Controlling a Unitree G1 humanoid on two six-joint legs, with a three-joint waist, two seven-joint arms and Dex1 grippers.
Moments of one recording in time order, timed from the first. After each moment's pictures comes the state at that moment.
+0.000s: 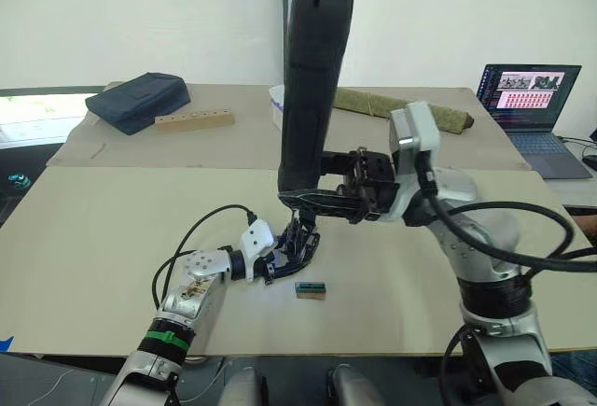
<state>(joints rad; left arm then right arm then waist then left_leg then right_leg) -0.34 0.35 -0.20 0.27 -0.16 0.02 -0.97 -0.67 -0.44 0.07 -0.35 0.78 0.54 1.02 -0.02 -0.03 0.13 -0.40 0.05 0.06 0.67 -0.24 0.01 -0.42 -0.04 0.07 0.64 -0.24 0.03</state>
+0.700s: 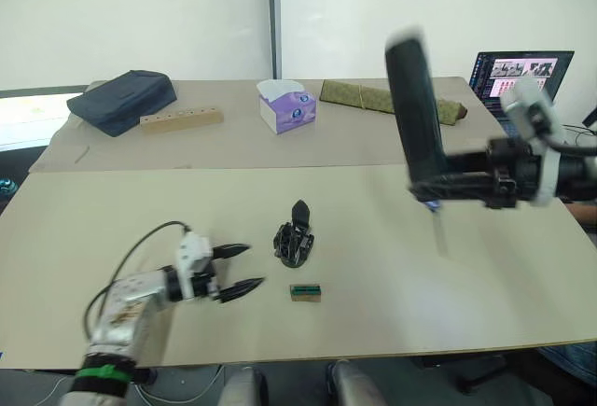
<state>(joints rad) -0.08 0.62 0.09 0.16 -0.48 0.02 -1.25 -0.66 -1.30 -0.02 -0.16 0.88 1.20 0.98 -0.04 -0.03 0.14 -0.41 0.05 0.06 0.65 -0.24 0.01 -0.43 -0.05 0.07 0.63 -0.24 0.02</state>
